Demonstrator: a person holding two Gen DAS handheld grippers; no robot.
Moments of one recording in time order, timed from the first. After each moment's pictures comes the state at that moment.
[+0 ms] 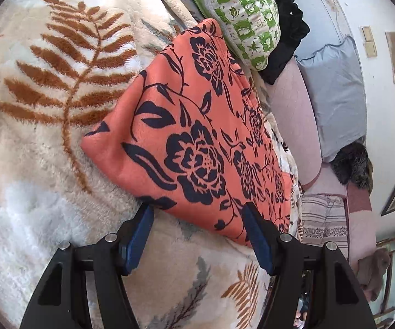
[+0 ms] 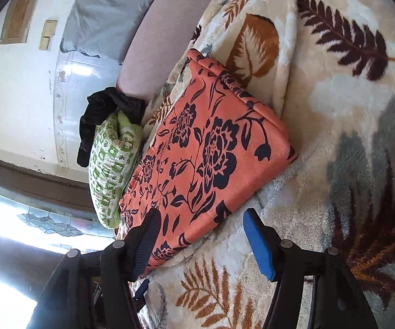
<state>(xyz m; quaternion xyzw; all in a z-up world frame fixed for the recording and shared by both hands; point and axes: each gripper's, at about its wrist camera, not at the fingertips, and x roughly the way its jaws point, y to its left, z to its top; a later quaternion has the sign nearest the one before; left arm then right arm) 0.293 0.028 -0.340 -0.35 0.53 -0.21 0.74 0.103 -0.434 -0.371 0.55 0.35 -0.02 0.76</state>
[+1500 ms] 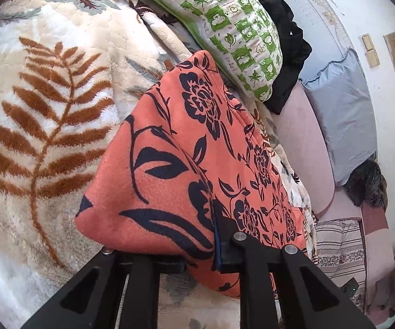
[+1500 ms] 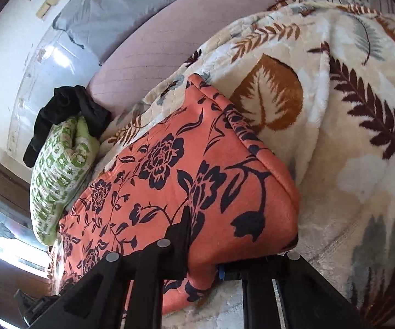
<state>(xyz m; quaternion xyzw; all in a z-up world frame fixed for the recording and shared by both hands) 0.319 0.009 -0.327 -0.34 0.47 -0.16 0.80 0.171 -0.412 -0.353 0.38 0.36 -0.16 0.84</state>
